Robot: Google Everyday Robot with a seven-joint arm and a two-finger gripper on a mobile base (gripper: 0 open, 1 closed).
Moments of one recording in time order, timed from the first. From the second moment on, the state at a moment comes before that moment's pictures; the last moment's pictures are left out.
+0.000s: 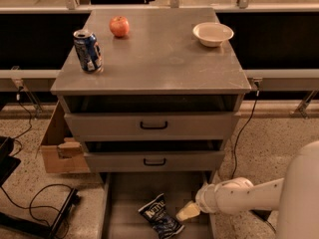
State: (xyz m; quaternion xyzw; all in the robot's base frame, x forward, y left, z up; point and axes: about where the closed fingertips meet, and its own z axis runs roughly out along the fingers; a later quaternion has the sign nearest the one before) arm 0.494 -0.142 0.358 -0.37 0.89 0.12 0.23
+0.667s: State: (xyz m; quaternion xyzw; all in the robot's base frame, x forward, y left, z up) arm 0.499 -0.085 0.238 -0.32 0.89 0.19 0.25
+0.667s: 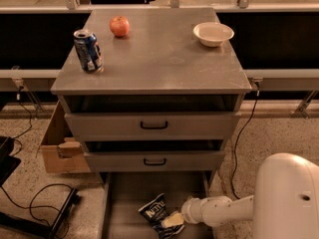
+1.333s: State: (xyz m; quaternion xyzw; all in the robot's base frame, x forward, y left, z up) arm 0.486 -0.022 0.155 -0.28 0.89 0.26 0.24
